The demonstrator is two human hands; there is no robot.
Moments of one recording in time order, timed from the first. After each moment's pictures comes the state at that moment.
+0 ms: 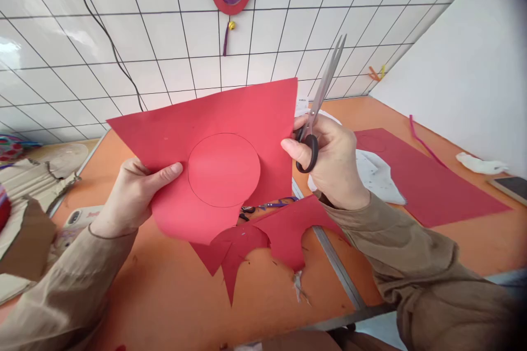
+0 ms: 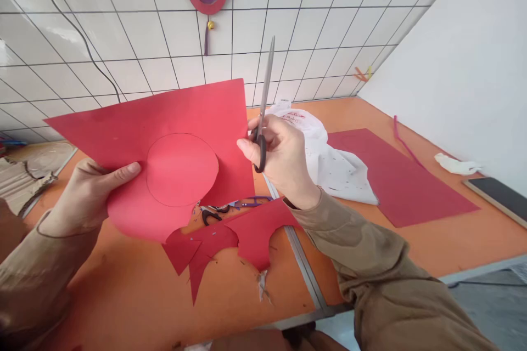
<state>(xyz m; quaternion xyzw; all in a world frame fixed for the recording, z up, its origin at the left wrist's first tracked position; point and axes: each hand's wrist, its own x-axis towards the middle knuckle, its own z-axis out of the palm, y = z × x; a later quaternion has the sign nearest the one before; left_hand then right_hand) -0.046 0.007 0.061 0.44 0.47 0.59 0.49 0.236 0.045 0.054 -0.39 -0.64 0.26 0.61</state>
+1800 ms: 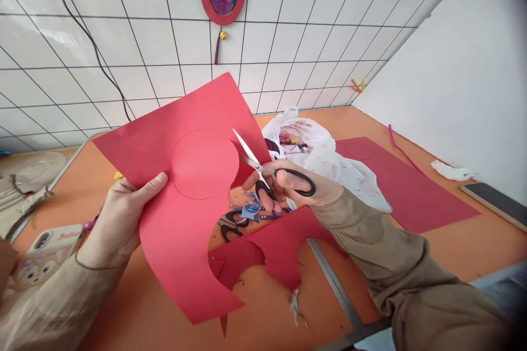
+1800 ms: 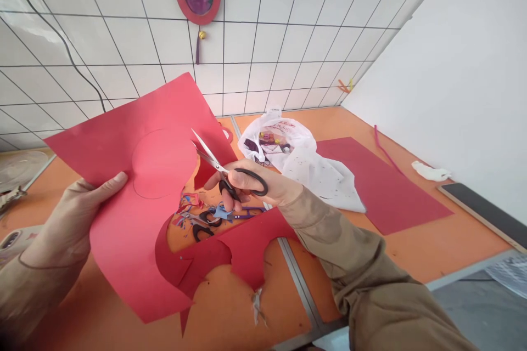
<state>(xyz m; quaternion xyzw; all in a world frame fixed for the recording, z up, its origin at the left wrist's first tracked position) -0.041 0.012 0.051 0.30 0.51 0.60 0.53 0.253 0.063 0.041 -0.21 -0.68 0.66 0.23</state>
